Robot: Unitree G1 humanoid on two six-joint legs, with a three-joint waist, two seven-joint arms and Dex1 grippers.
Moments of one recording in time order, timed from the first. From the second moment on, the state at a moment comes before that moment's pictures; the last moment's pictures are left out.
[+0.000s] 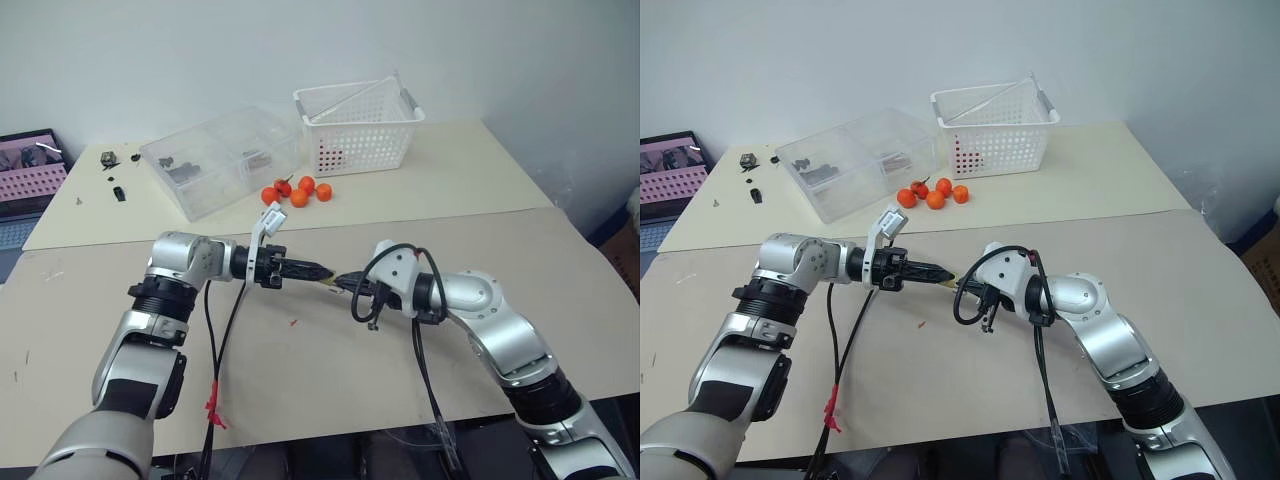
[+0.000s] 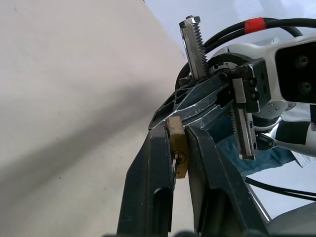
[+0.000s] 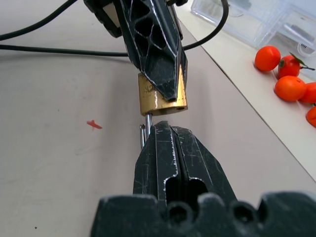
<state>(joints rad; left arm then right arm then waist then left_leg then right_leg) -0.89 0.46 -0.16 0.46 -0.55 1.11 -1.32 -0.44 -0.56 0.30 -0.34 0.12 0.47 0.80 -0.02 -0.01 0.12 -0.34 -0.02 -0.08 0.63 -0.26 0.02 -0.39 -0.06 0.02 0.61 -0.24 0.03</state>
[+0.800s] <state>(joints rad) -0.88 0.48 -0.13 0.45 -0.55 1.10 -1.31 -0.35 -0.54 0.25 -0.25 0.21 0.47 0.87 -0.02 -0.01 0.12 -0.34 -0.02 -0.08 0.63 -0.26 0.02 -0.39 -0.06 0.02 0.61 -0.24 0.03</state>
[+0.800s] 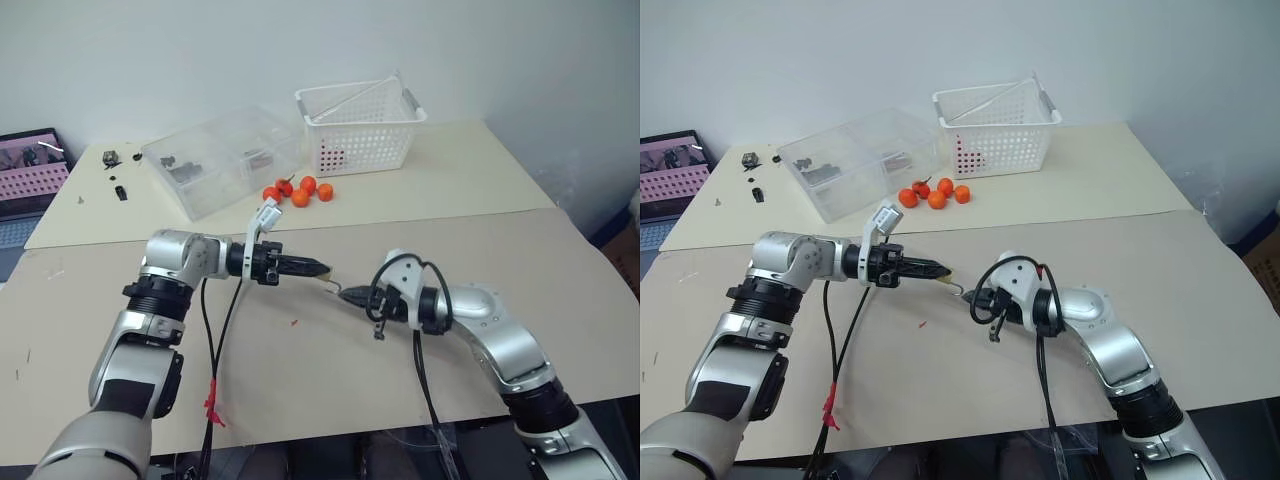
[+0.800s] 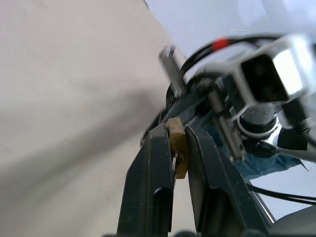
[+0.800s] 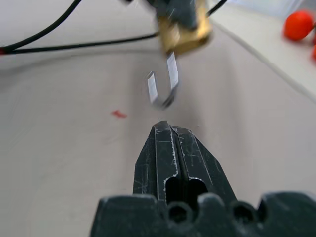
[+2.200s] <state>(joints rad) -0.79 0.24 -0.06 0.52 -0.51 1.34 -0.82 -0.44 -0.70 0.23 -0.47 0.16 0.38 0.99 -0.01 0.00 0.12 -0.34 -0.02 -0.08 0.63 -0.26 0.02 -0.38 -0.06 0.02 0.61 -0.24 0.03</state>
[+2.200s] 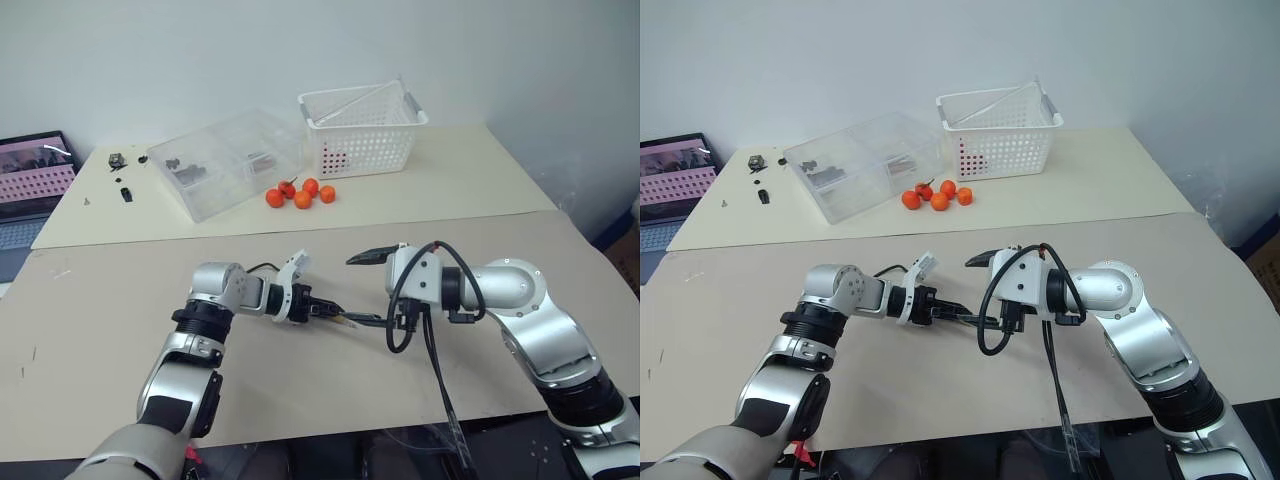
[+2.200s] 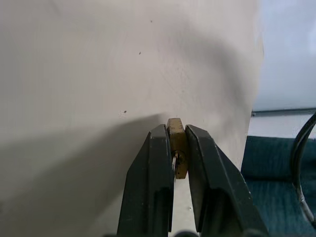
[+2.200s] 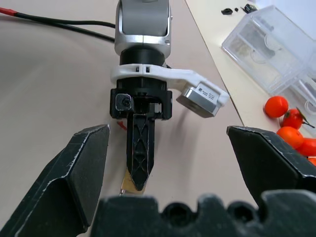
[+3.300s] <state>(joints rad) -0.48 0.71 -0.07 0.01 -0.44 0.59 -1.17 -0.42 -0.70 0.17 -0.41 0.42 0.63 1.06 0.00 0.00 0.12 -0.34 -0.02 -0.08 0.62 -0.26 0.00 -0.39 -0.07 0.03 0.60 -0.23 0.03</state>
